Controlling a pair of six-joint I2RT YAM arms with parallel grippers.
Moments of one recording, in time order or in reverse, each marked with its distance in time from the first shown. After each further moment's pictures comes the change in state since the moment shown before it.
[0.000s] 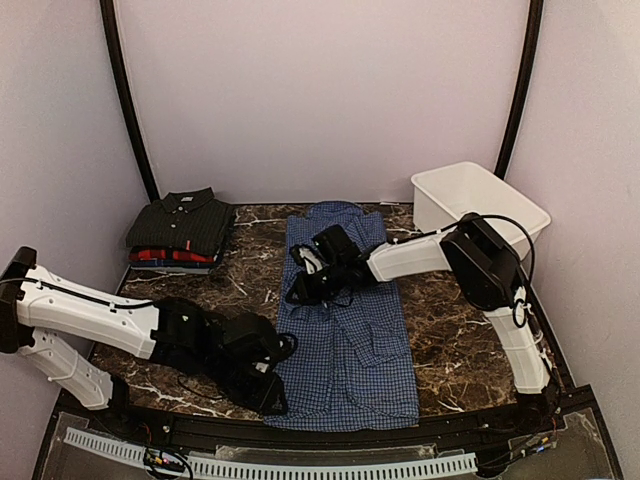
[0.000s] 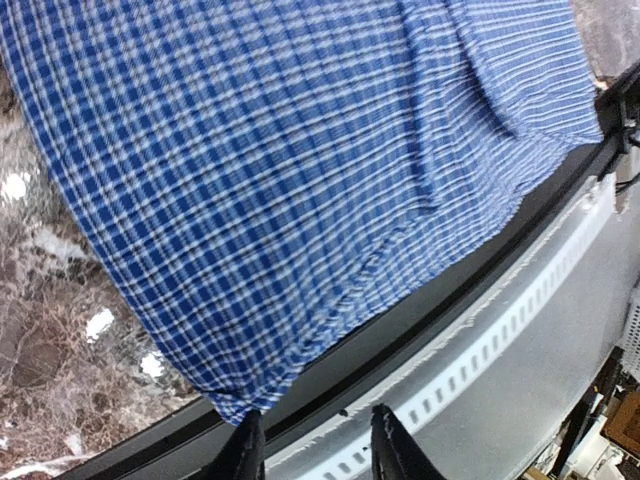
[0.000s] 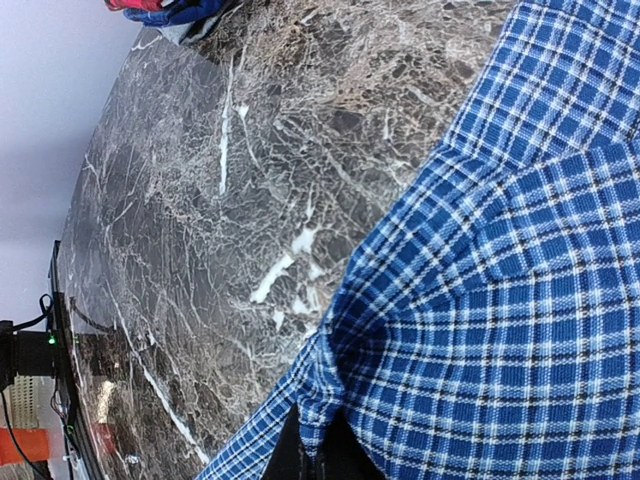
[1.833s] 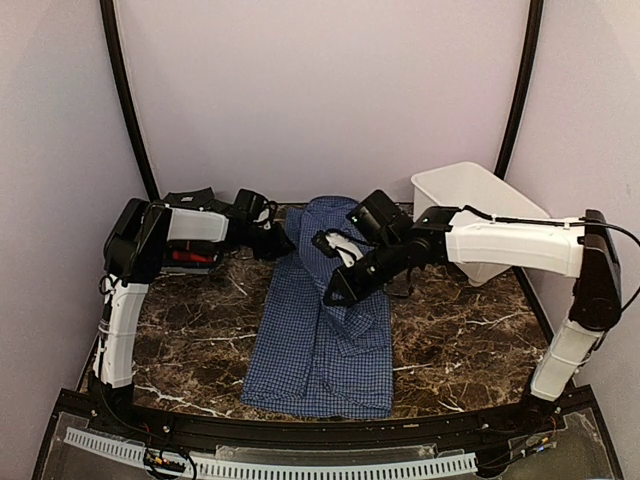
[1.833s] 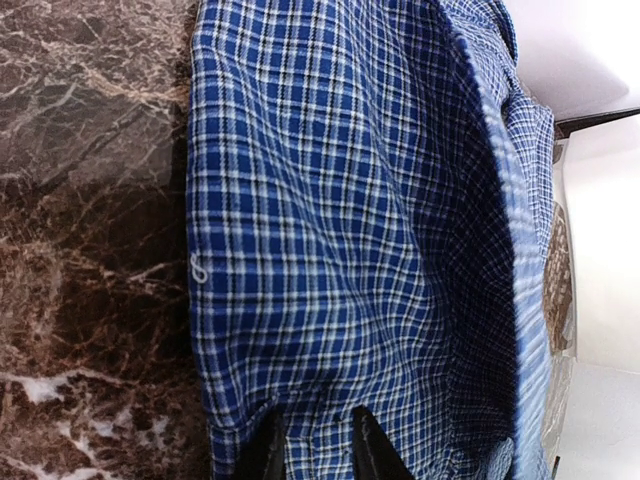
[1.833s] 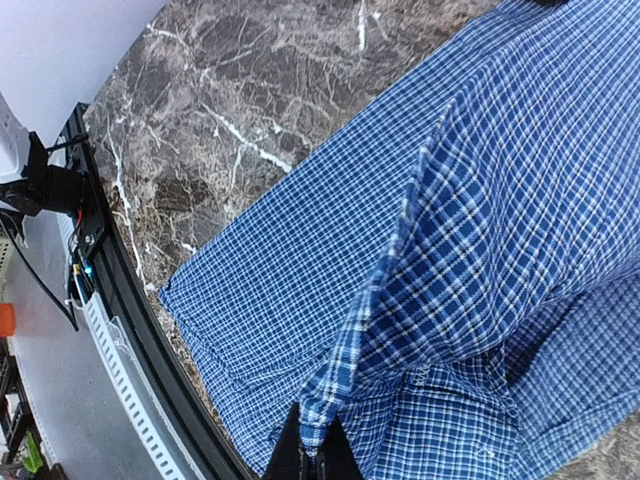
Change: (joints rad) left arm 0.888 0.910 0.887 0.383 0.181 0.267; right arm 0.086 -0.645 -0.242 -0.546 0.153 -0.246
